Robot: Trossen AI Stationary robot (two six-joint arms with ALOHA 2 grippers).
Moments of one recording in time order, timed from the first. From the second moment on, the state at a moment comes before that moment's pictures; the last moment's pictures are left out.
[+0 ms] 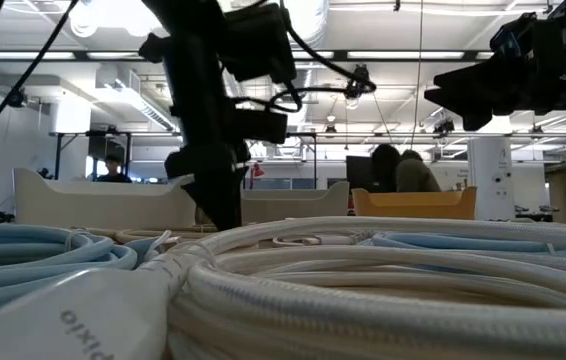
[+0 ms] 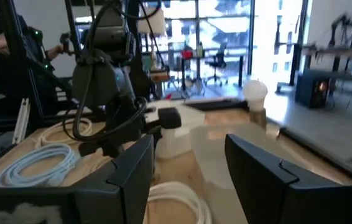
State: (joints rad) left arm -0.10 1.88 1.23 -0.61 -0.23 -0.10; right arm -0.15 0.60 0.01 0.64 -0.03 0.10
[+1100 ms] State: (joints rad) left arm -0.17 1.73 1.43 -0.92 -0.70 -0.21; right arm -0.15 0.60 0.04 0.66 -0.03 0.12
